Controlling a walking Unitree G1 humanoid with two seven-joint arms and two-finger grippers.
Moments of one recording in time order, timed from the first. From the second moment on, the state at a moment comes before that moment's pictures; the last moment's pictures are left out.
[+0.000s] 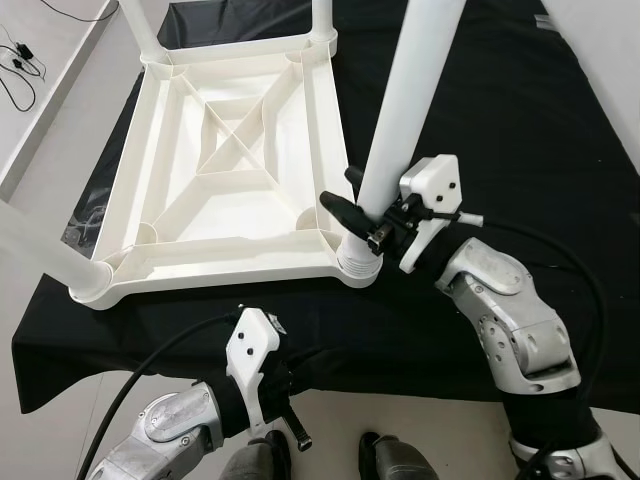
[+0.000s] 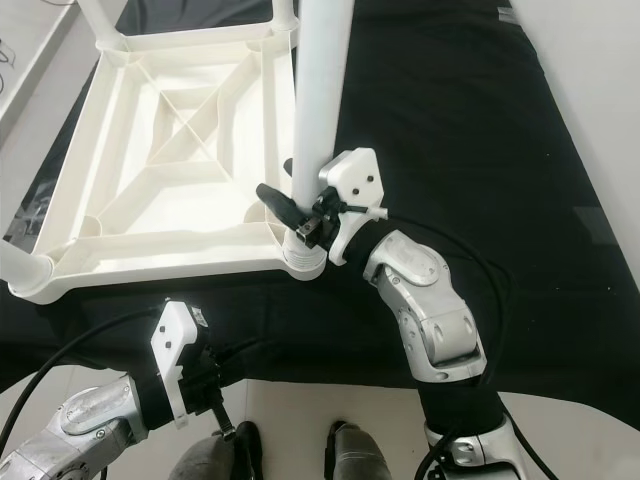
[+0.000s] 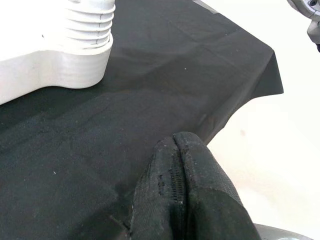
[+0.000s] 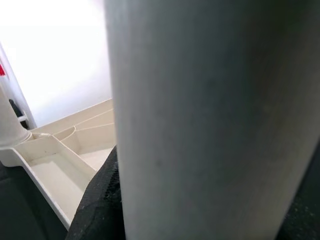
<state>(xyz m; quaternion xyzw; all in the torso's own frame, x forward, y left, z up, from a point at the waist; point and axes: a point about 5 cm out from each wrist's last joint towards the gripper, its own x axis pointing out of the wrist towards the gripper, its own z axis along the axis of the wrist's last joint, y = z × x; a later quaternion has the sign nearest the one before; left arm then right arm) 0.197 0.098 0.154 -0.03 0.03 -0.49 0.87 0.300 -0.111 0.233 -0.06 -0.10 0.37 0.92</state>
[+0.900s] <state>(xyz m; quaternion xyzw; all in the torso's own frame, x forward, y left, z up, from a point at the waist) 0.197 0.099 0.154 -0.02 0.03 -0.48 0.88 0.277 -0.088 0.212 -0.28 -0.17 0.31 0.90</state>
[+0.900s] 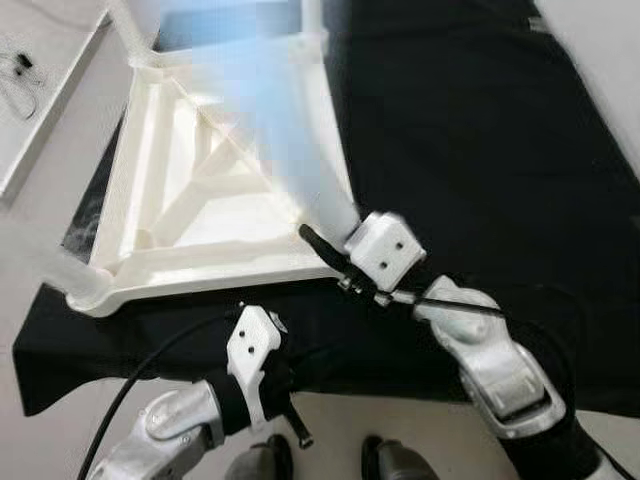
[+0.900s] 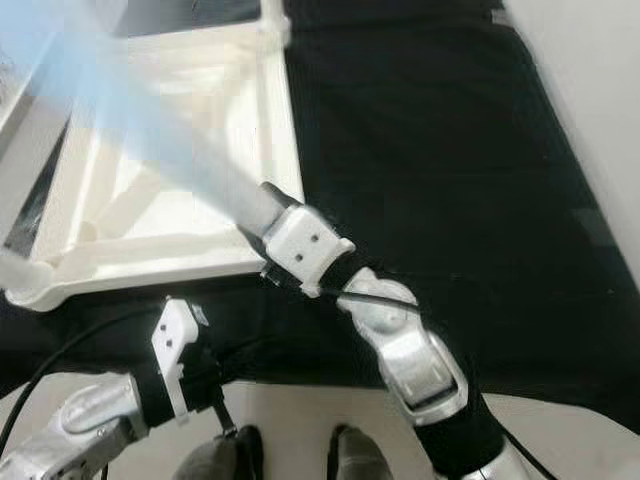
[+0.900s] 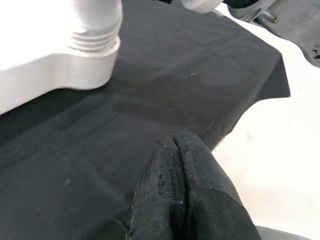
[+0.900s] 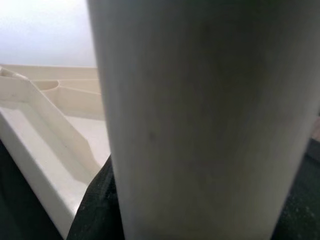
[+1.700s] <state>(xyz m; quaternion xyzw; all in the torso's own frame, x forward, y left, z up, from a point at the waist) 0.198 0.099 0.154 -0.02 0.03 -0.48 0.88 0.317 -0.115 0.237 -0.02 -0.07 0.29 0.95</state>
